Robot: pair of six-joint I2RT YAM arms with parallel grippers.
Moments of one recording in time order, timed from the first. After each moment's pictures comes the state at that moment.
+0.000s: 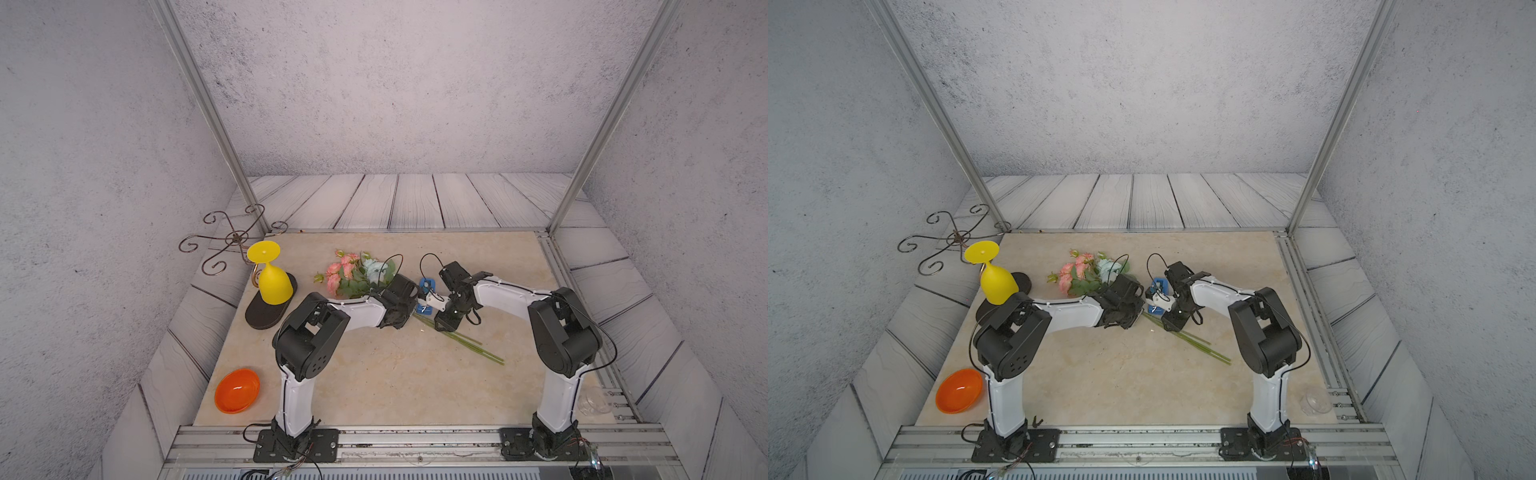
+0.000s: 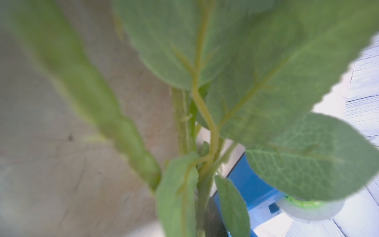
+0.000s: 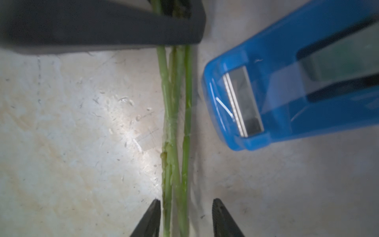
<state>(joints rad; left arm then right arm) -0.70 1.96 1.14 -0.10 -0.02 -1.50 0.53 1.90 1.26 -0.71 -0.26 -0.48</state>
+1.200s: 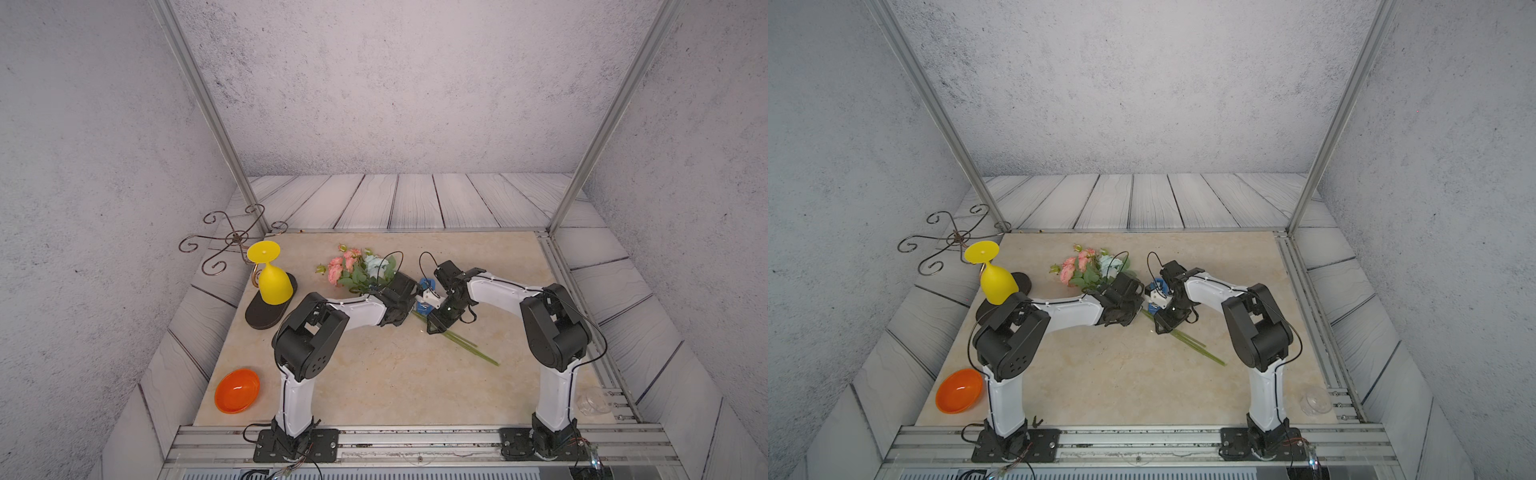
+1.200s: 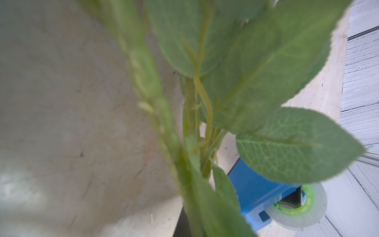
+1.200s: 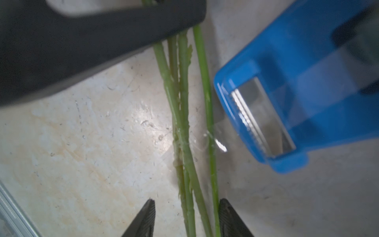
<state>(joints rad) -0.70 1.96 1.17 -0.12 -0.08 -1.49 0.54 1.97 1.34 -0.79 -0.38 -0.24</state>
